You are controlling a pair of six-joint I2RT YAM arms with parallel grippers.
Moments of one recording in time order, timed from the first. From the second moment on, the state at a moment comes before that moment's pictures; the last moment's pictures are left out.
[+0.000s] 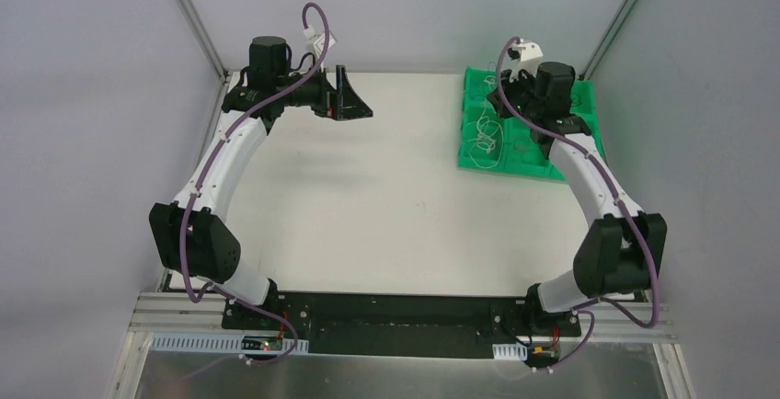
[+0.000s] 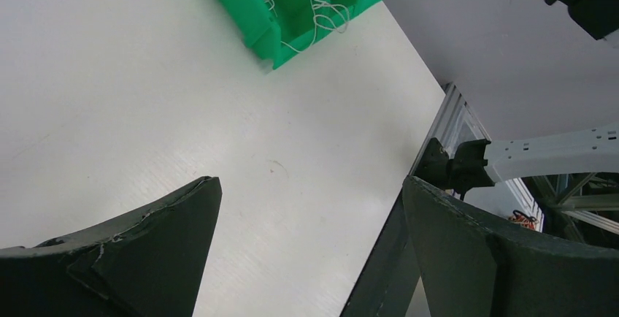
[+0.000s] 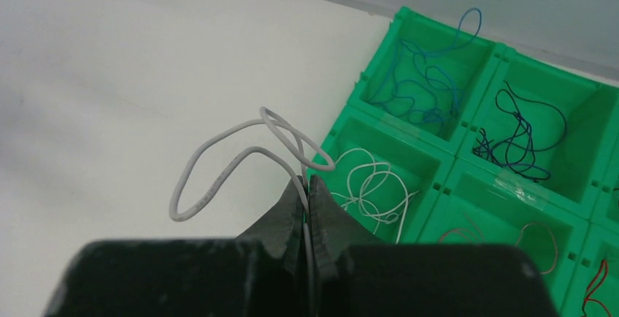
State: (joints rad) left arm -0.20 1.54 1.53 -0.47 0.89 -0.28; right arm 0.15 1.44 1.26 -0.16 -0.30 -0.02
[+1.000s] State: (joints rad) left arm -0.19 1.46 1.44 -0.63 0.78 -0.14; right arm 0.18 1.96 1.39 -0.32 -0.09 -0.12
